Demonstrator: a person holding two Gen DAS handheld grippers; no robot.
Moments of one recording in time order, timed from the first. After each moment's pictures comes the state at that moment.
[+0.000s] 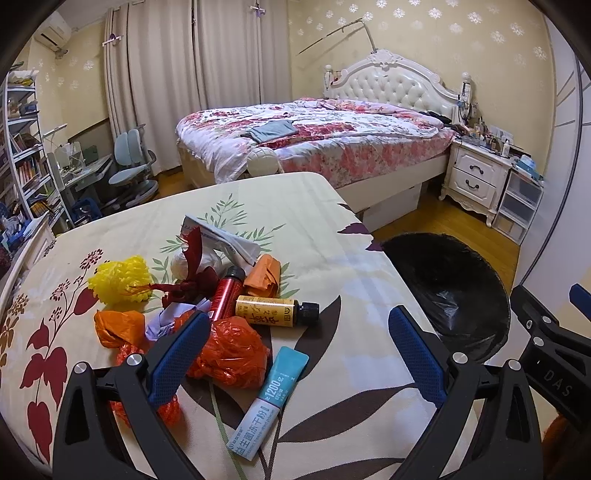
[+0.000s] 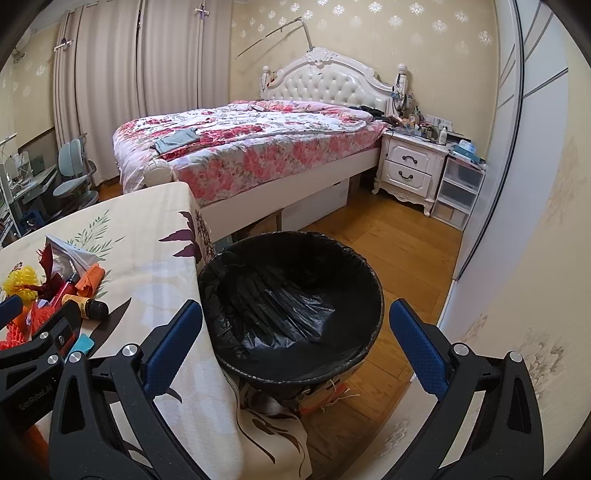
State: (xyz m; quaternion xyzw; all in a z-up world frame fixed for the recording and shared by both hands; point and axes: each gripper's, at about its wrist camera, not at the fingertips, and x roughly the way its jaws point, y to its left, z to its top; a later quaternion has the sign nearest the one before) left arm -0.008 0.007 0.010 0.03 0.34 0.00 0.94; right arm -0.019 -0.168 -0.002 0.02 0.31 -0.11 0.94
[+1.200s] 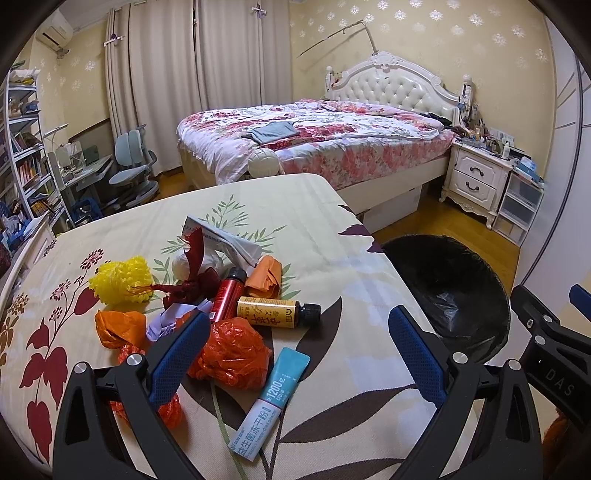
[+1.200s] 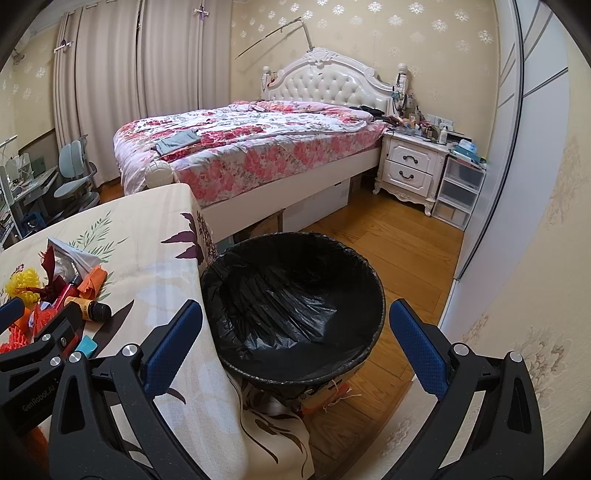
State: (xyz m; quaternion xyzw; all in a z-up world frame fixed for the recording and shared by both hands) left arm -0.007 0.007 0.008 0.03 0.34 -0.01 0.94; right arm -0.014 -0.162 -0.006 0.02 0.31 -0.10 0.94
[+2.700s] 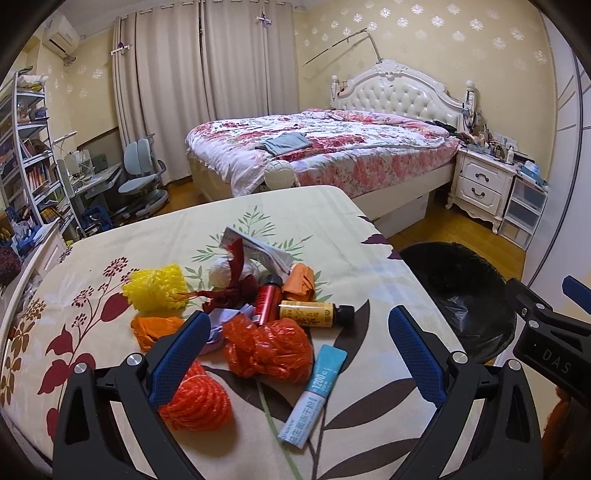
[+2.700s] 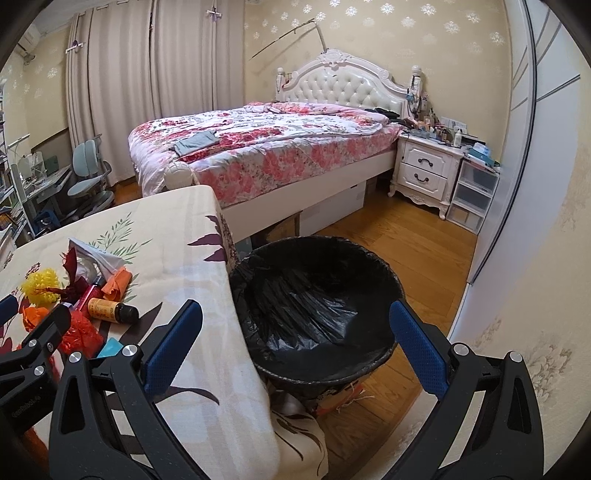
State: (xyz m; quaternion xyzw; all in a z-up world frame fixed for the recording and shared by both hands) left arm -0.027 0.030 0.024 0.04 0.32 0.01 0.95; right arm -0.016 -0.142 0.005 0.02 0.31 -0.07 0.95
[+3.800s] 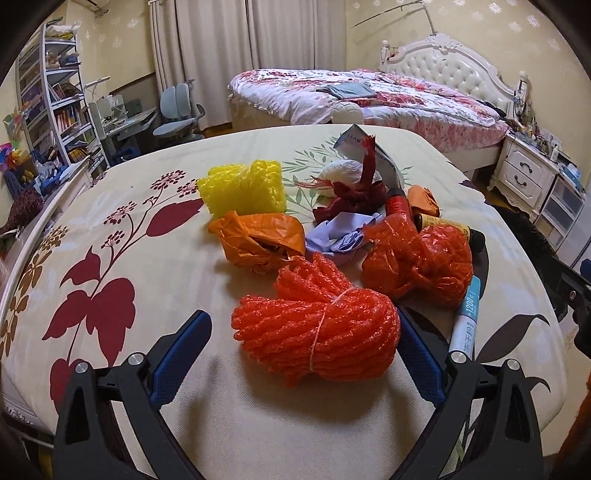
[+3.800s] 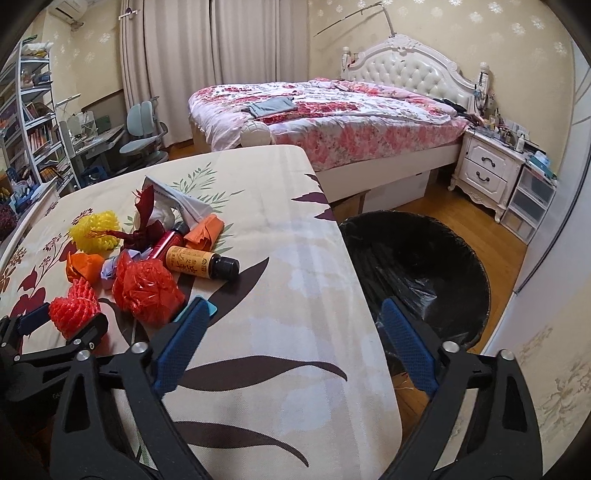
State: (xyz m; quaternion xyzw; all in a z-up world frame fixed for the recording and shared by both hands) left arm -0.040 0.131 -0.035 -0.01 0.39 0.08 0.92; right arm -0.015 -0.065 -0.019 -0.01 0.36 0.04 0.93
